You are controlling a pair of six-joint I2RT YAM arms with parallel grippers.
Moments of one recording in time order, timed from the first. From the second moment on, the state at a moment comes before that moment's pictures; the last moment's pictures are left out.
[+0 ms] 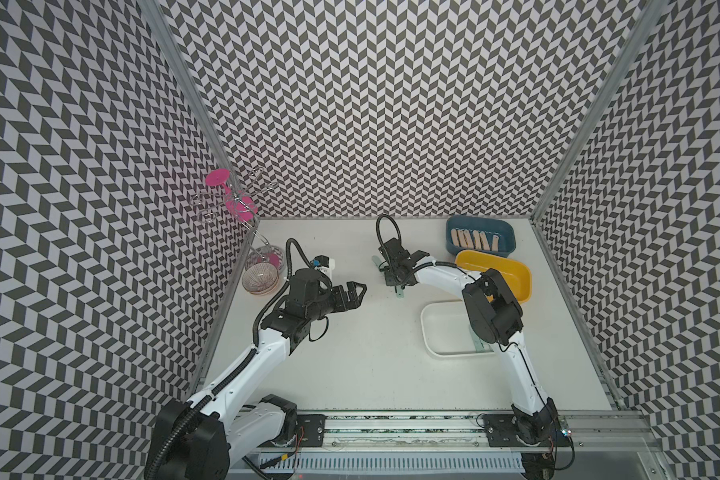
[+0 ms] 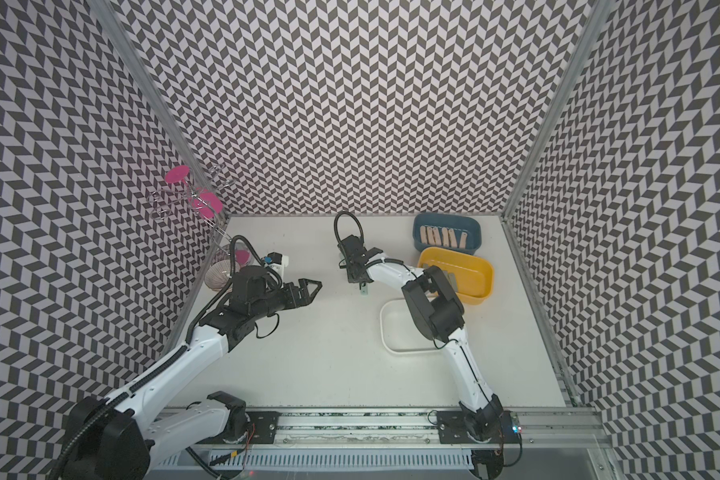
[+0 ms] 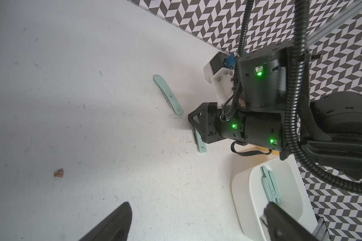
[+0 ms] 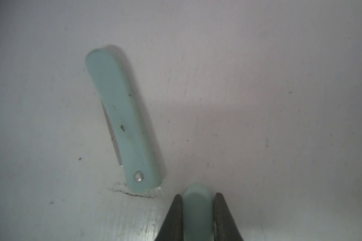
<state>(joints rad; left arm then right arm) -0.35 1.09 0.68 -0.14 0.31 -0.54 0.66 2.31 1.80 -0.57 0.24 0.46</state>
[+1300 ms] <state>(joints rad) -0.38 1.17 0.65 -0.06 0.32 -0.58 0.66 2.03 1.71 -0.57 0.18 0.48</state>
